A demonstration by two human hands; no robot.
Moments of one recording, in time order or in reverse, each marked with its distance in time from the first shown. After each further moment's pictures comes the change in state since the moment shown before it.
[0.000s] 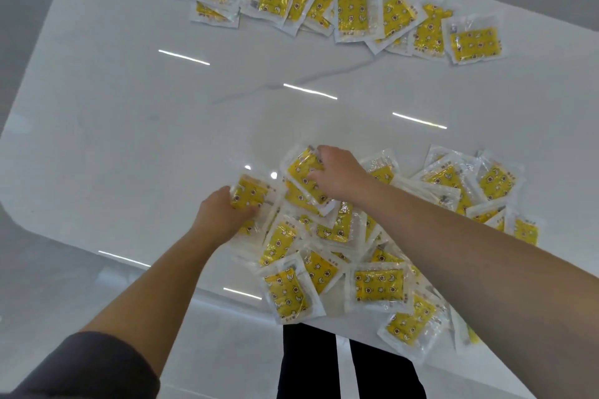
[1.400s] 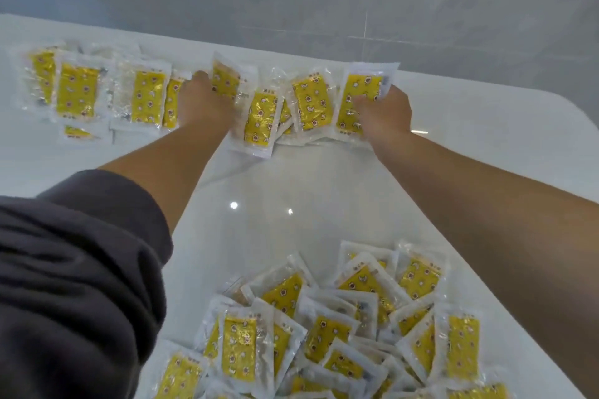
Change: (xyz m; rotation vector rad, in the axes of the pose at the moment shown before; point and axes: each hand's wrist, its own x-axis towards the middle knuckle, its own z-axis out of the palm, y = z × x) left_hand 0.165 0.365 -0.011 0.203 0.512 0.218; right_hand 0.125 0.150 -0.258 0.600 0.741 0.380
